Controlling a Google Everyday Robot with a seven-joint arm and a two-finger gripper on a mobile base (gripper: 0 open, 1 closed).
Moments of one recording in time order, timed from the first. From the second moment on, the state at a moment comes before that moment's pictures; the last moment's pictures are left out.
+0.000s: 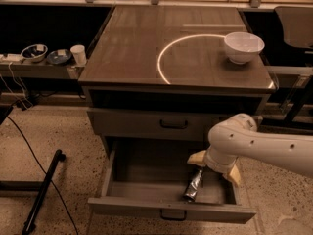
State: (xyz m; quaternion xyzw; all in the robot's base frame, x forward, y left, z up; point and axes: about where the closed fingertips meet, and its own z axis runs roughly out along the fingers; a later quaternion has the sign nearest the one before) arm 0.495 -0.216 0.511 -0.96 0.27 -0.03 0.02
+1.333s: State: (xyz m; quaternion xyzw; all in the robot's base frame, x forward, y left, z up) arm 0.477 -0.177 0.378 -0.98 0.20 0.03 0.05
